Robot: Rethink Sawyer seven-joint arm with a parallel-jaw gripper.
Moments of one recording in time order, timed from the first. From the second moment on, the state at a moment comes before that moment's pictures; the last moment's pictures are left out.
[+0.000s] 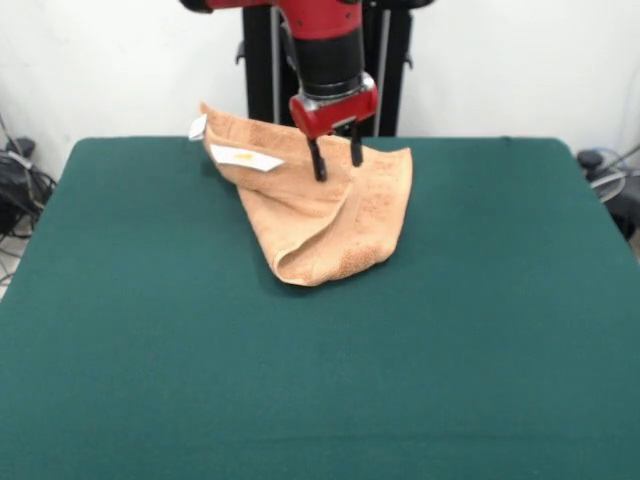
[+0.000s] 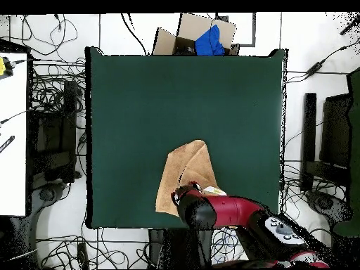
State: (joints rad) arm -0.64 -0.57 0.25 2.13 -0.51 0.08 1.22
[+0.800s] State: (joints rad) arm -0.64 -0.50 0.23 2.12 -0.51 0.00 1.22
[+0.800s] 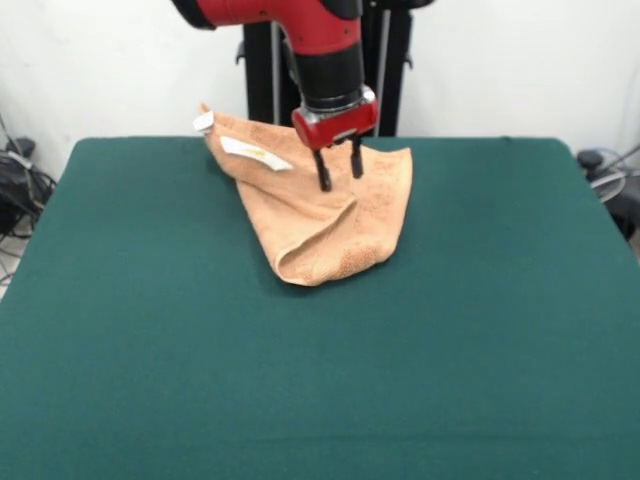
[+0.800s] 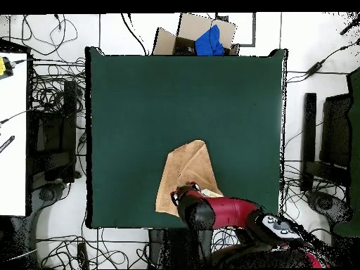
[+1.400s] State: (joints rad) arm -0.65 -0.50 0.23 2.11 -0.51 -0.01 1.22
